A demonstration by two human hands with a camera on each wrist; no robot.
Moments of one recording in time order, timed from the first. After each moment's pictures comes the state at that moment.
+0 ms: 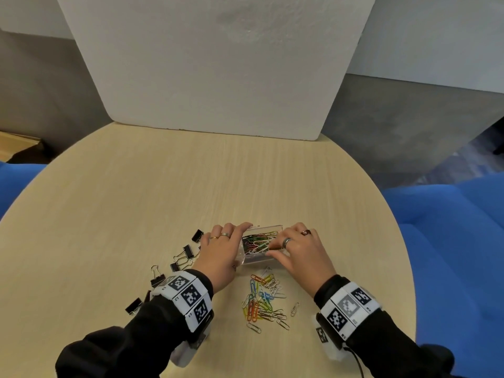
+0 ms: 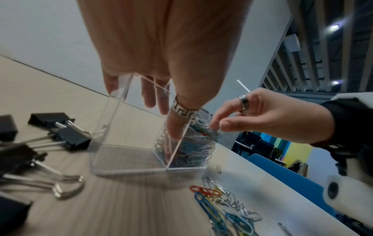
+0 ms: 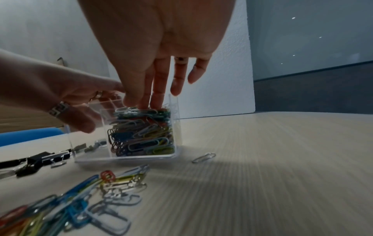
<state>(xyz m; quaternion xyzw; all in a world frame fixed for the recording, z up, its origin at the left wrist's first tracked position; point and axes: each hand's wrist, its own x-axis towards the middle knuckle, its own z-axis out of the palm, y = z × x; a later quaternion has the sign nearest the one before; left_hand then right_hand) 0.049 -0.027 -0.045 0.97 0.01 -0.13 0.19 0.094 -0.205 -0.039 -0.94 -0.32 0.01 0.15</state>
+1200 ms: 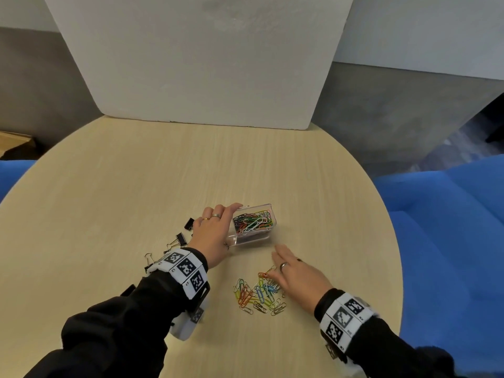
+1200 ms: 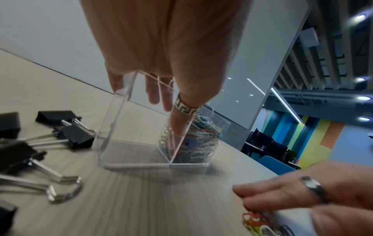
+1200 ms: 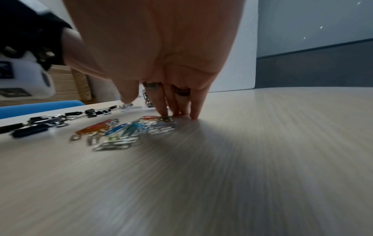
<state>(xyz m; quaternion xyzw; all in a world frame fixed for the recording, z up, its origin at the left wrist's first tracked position) 0.058 -0.028 -0.048 0.97 0.03 -0.12 0.21 0.054 -0.240 -0.077 -0.92 -0.27 0.28 0.07</state>
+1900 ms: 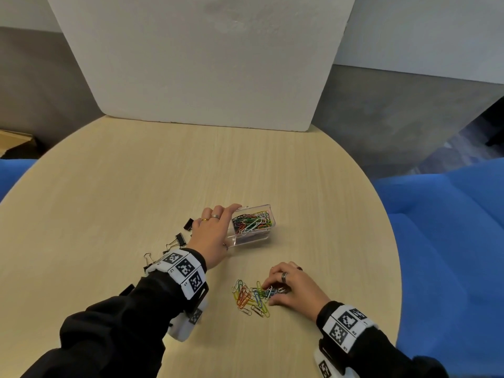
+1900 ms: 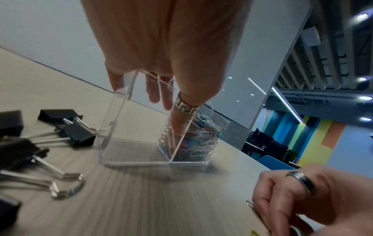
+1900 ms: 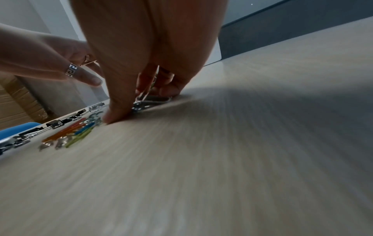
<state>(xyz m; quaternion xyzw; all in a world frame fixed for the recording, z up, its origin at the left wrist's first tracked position) 0.057 -0.028 -0.049 0.97 0.03 -0.11 0.21 0.044 -0.252 -0.100 -0.87 -0.27 0.27 0.30</state>
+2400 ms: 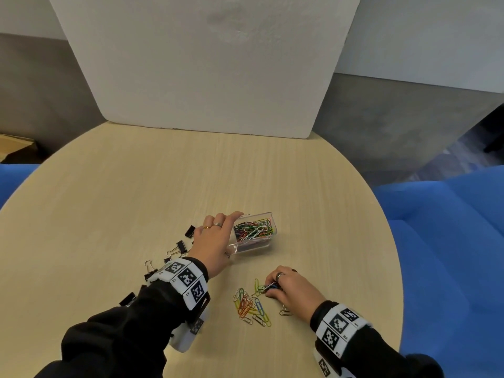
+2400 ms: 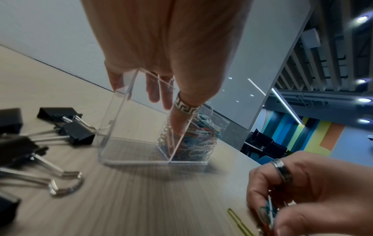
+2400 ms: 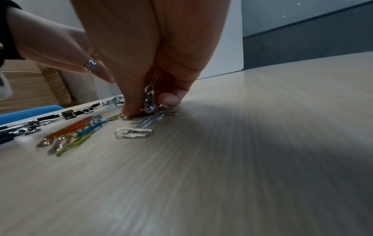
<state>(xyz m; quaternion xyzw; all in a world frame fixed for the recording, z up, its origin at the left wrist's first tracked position) 0.056 -0.028 -0.047 0.97 0.03 -0.11 0.21 0.052 -0.233 -0.087 -0.90 -0.25 0.27 0.21</state>
